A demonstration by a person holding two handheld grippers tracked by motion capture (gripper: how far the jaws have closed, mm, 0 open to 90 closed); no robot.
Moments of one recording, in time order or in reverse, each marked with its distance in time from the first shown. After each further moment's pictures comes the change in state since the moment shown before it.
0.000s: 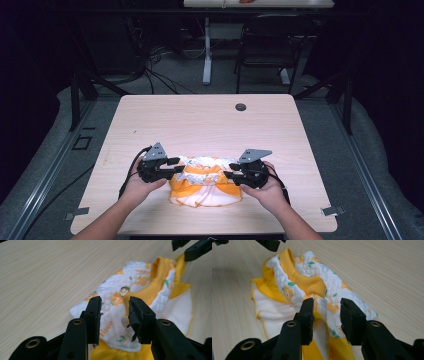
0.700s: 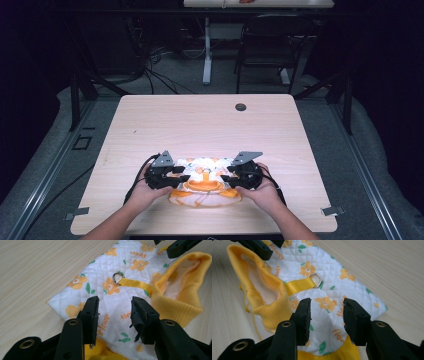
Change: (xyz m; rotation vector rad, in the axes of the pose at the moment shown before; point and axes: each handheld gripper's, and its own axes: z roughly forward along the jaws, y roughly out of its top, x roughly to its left) left arm -0.016 -0.019 0.019 0.058 -0.070 0.005; right arm 0.003 -0.010 0.024 0.089 -0.001 -0.011
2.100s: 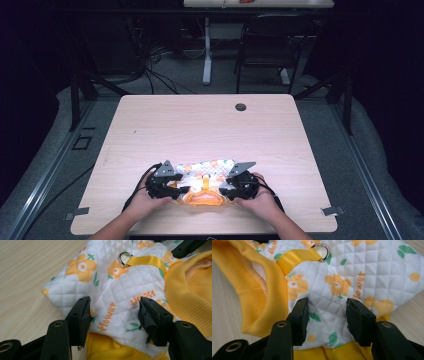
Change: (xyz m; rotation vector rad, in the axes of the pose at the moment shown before) left arm -0.005 -0.024 0.013 0.054 0.013 0.009; right arm 0.007 -0.026 0.024 0.097 0.057 -0.012
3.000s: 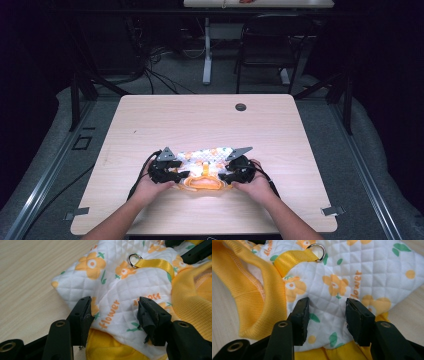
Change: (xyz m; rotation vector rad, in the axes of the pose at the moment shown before) left arm 0.035 0.015 0.015 -0.022 0.078 -0.079; right arm -0.035 0.025 0.017 0.001 -0.038 0.040
